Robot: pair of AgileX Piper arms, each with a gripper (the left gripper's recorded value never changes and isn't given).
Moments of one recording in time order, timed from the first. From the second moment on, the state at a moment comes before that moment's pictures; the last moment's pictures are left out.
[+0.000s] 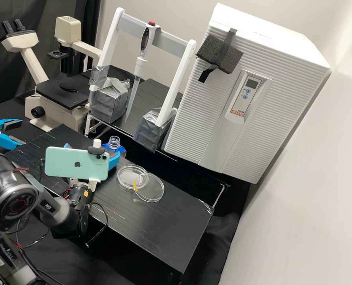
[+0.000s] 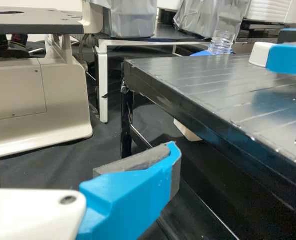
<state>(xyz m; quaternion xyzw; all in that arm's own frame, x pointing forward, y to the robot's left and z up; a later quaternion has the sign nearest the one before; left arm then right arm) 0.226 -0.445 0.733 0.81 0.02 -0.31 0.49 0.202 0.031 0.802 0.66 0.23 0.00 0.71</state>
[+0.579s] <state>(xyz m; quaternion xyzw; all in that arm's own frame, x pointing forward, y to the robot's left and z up) 0.226 -0.445 0.733 0.81 0.02 -0.31 0.49 0.210 0.034 0.805 0.68 0.23 0.01 0.70</state>
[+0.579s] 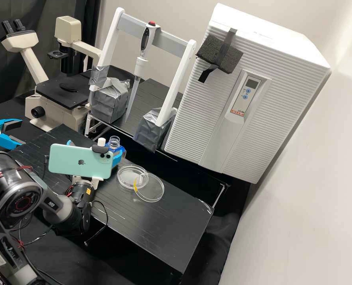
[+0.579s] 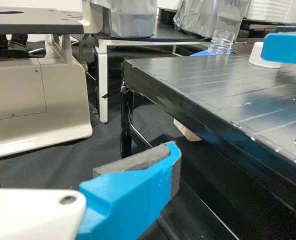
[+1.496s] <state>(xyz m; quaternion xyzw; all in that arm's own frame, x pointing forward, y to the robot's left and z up) 0.226 -0.445 0.733 0.81 0.02 -0.31 0.49 0.215 0.029 0.801 0.69 0.22 0.00 0.69</state>
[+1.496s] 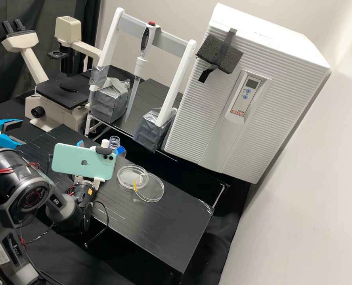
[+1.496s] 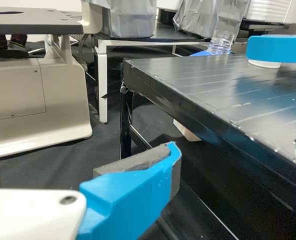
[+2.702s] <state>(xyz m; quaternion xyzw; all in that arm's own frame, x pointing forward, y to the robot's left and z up) 0.225 -0.446 0.733 0.81 0.02 -0.32 0.49 0.217 0.028 0.800 0.69 0.21 0.00 0.69</state>
